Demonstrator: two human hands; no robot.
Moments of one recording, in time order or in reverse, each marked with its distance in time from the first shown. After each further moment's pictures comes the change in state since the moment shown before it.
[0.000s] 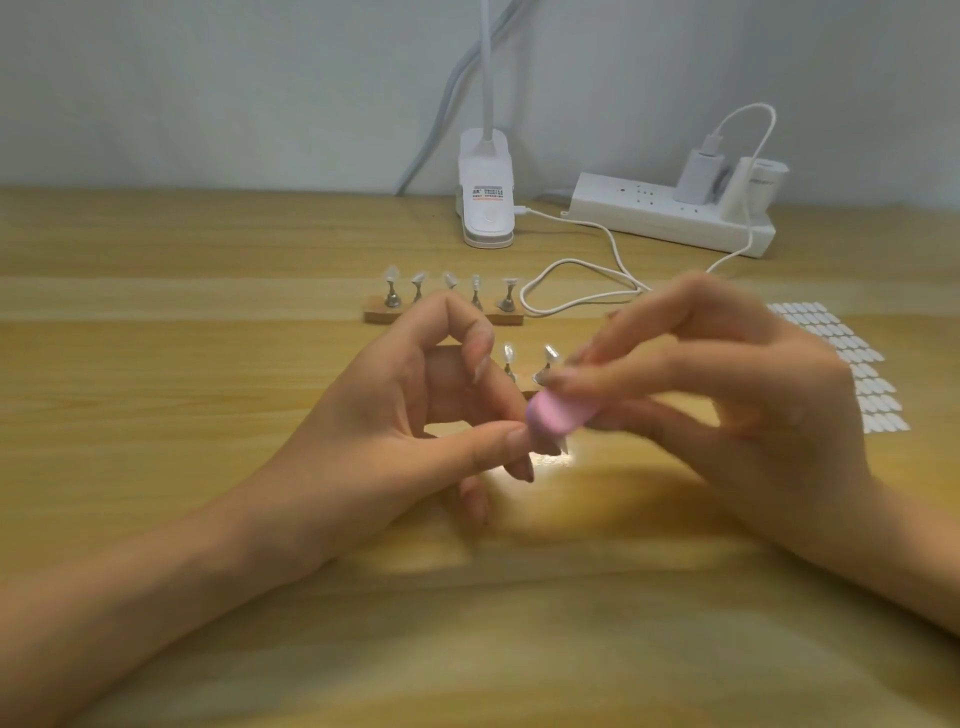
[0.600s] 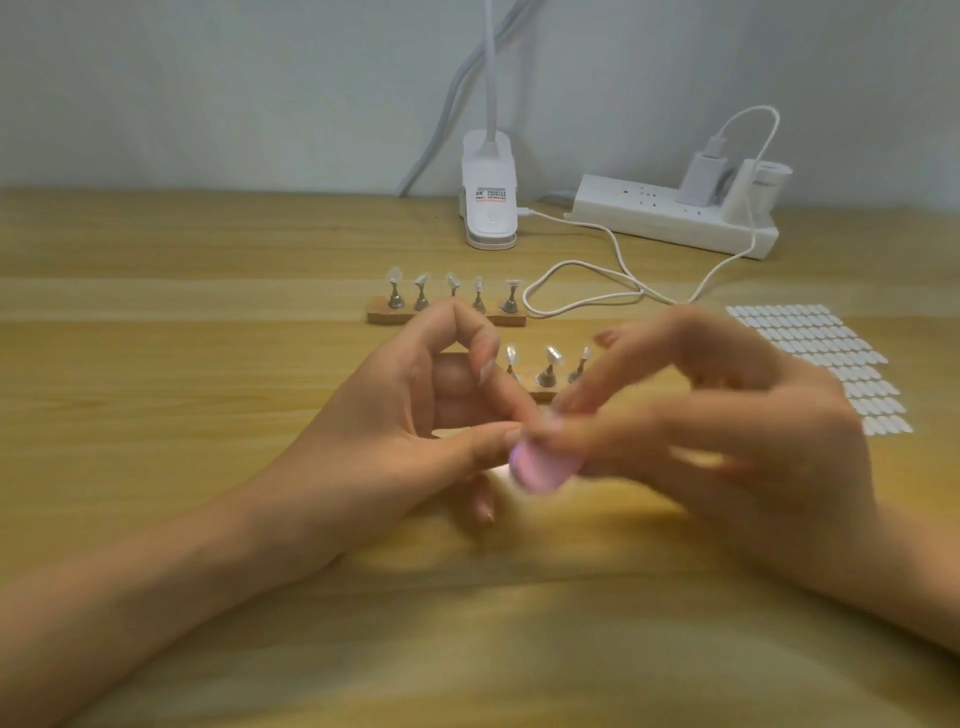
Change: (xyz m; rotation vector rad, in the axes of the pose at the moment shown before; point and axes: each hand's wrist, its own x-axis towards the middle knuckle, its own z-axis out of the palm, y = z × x) left_hand 0.001 -0.001 0.001 -0.042 0.017 -0.058; right_hand -0.001 -0.003 0.002 -0.035 -0.005 -0.050
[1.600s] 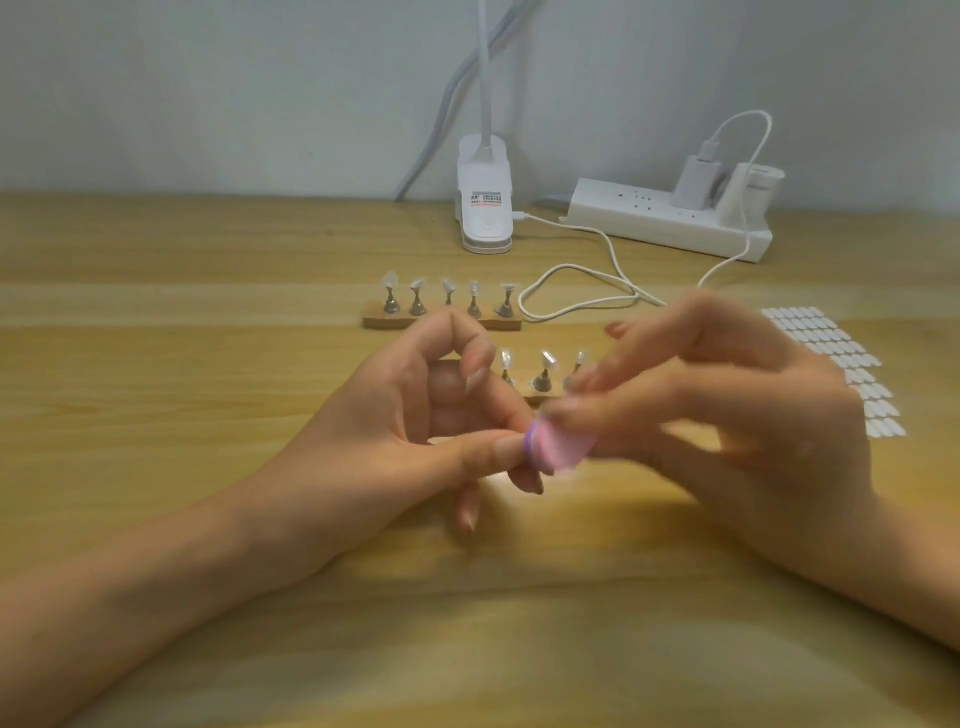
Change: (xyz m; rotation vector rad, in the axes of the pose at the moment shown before) left_hand 0.000 0.001 -0.001 -0.017 -0.045 0.000; right_hand 0.000 0.004 -0.003 0.009 0.024 0.005
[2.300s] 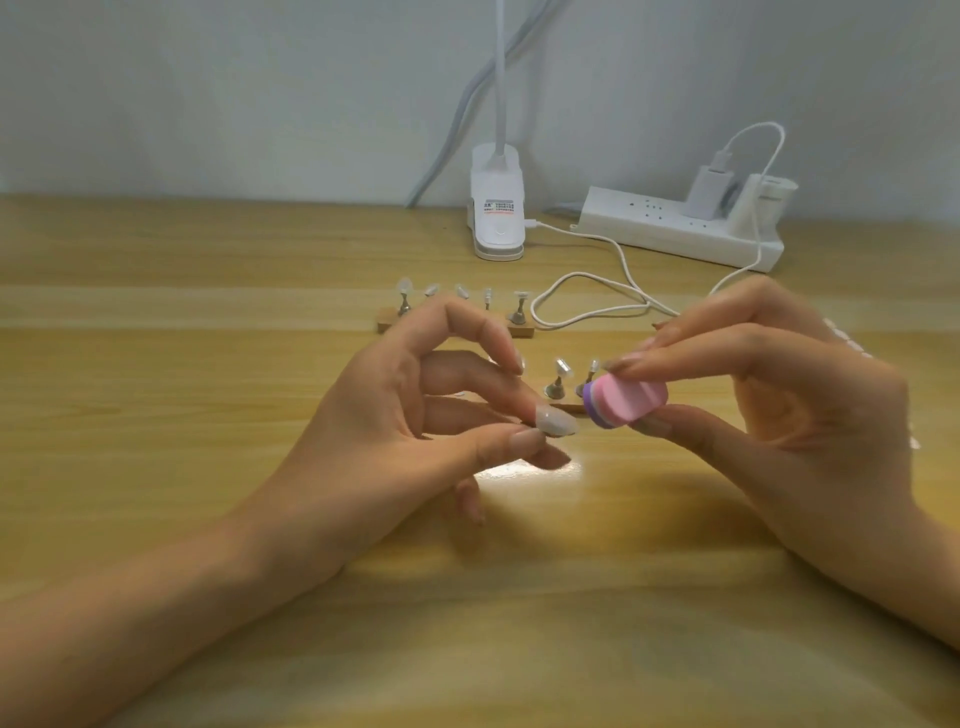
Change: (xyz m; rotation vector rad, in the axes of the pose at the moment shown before) left_hand -0.003 0.004 0.000 0.052 0.141 0.051; right_hand -0.006 0.013 -0.007 0.088 0.099 0.114
